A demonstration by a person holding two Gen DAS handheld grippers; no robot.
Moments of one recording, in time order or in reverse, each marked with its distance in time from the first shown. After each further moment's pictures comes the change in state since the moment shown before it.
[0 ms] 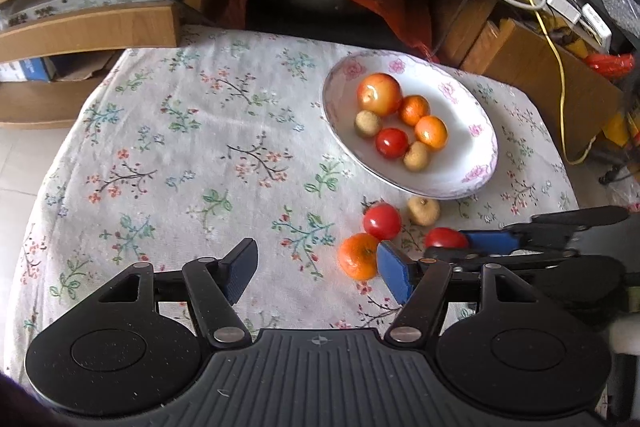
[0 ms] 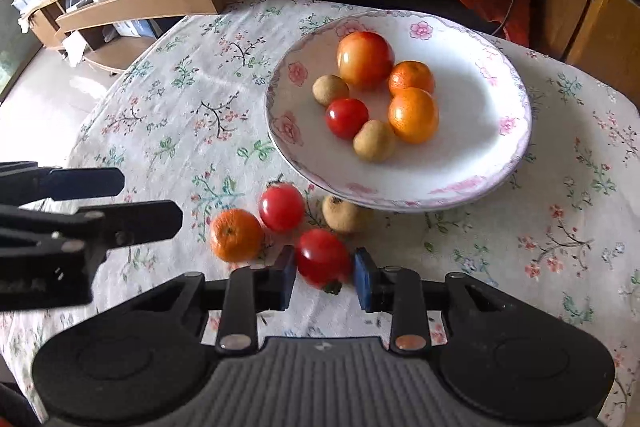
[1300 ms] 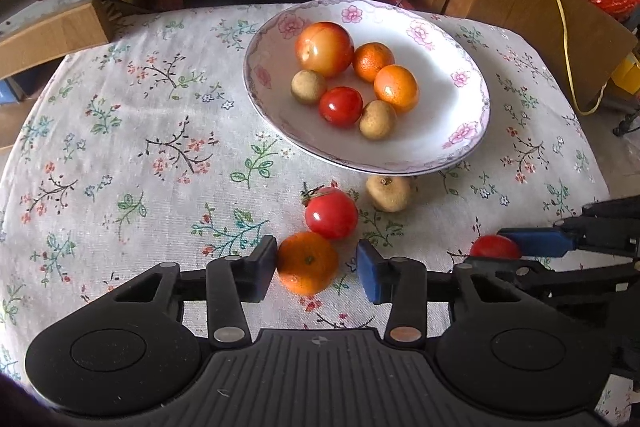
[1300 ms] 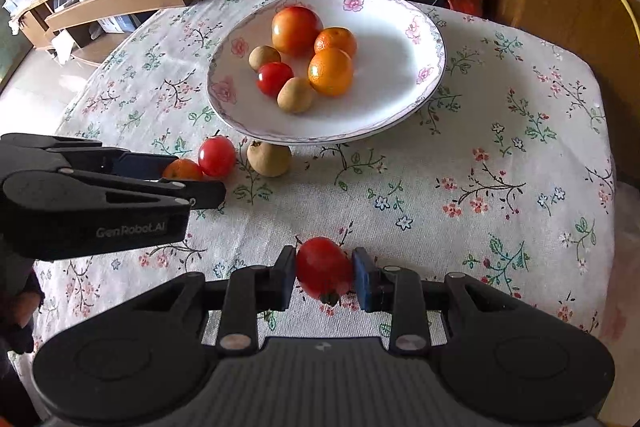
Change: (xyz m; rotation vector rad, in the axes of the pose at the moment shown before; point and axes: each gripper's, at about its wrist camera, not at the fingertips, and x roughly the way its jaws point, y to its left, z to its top) left arm 0.053 -0.053 0.001 0.116 0.069 0.052; right arm -0.017 -0.044 -0.028 0.033 0.016 -0.014
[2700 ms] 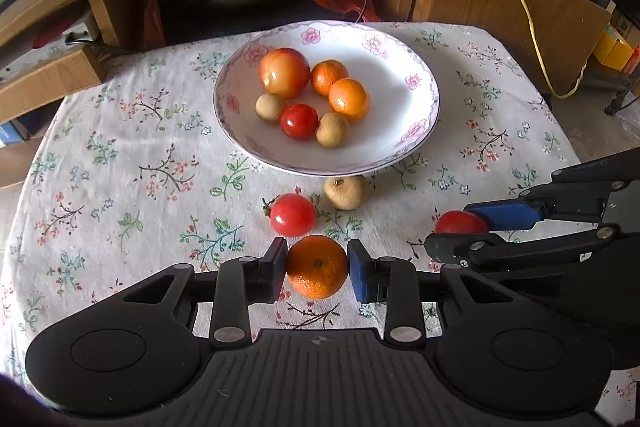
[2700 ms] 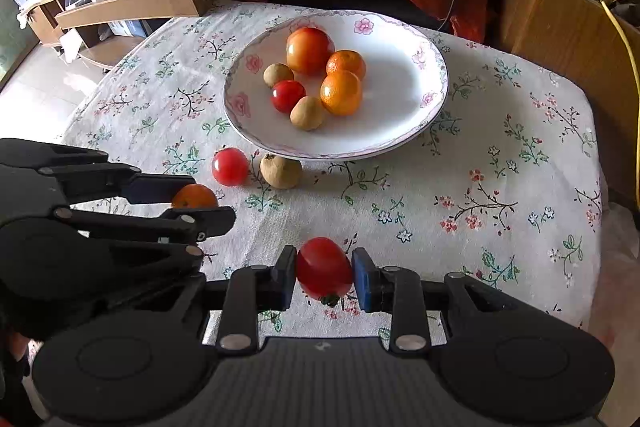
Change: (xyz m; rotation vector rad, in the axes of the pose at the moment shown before) left arm -0.025 -0.023 -0.006 0.089 -0.055 0.026; right arm -0.015 0.011 -0.001 -0.048 -0.047 -0.025
